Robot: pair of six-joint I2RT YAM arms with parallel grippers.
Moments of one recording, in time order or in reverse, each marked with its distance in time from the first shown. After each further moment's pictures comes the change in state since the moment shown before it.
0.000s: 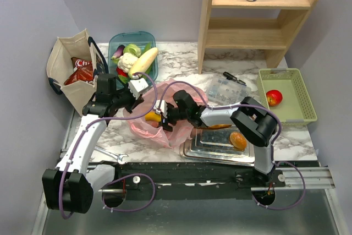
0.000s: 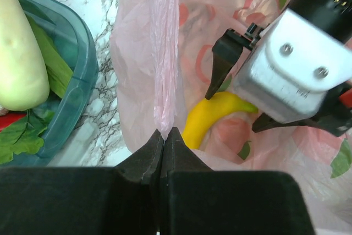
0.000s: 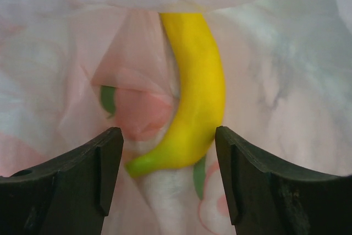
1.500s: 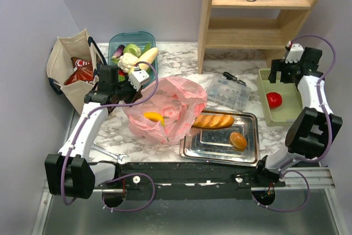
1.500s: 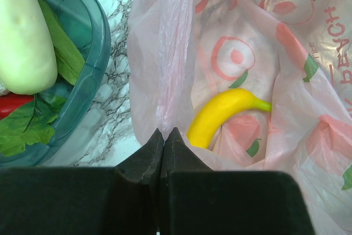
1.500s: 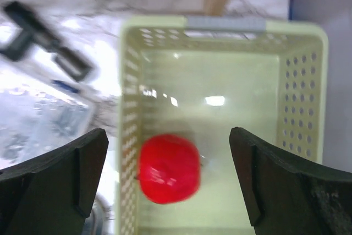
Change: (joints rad) left arm 0.000 0.140 0.136 -0.084 -0.081 -0.027; right arm -1.274 -0.320 0.229 -0.805 0.253 0.153
